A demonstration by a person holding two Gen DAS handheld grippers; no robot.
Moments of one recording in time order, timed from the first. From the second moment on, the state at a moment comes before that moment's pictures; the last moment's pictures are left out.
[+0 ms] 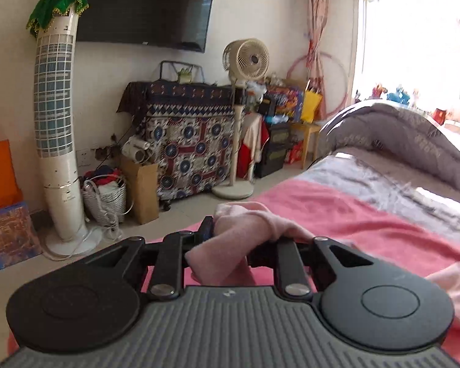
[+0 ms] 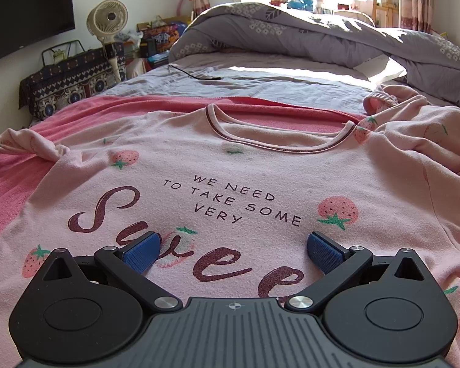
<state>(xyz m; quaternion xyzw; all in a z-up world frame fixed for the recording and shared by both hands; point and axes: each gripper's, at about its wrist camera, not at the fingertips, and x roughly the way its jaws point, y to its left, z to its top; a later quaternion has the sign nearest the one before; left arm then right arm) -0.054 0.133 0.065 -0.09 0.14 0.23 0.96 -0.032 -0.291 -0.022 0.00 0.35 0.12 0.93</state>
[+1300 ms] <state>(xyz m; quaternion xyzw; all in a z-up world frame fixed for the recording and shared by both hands) -0.085 -0.085 -0.004 0.26 0.20 -0.10 0.94 -0.151 -0.326 -0.015 -0.26 0.25 0.05 0.93</state>
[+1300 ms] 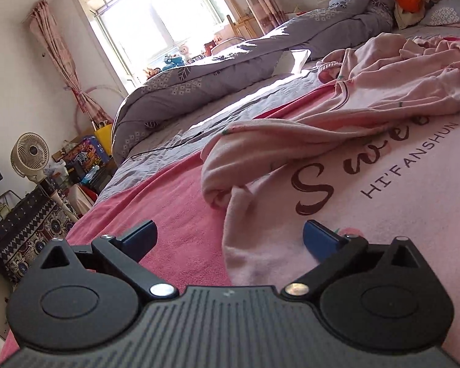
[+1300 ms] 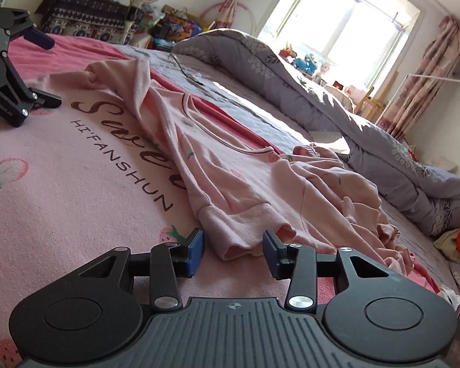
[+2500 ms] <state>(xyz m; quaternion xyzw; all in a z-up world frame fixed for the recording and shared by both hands) -0.071 -0.069 -0.002 0.20 0.23 -0.11 0.94 -0.053 -0.278 -0.006 -0.23 0.26 0.19 0.92</state>
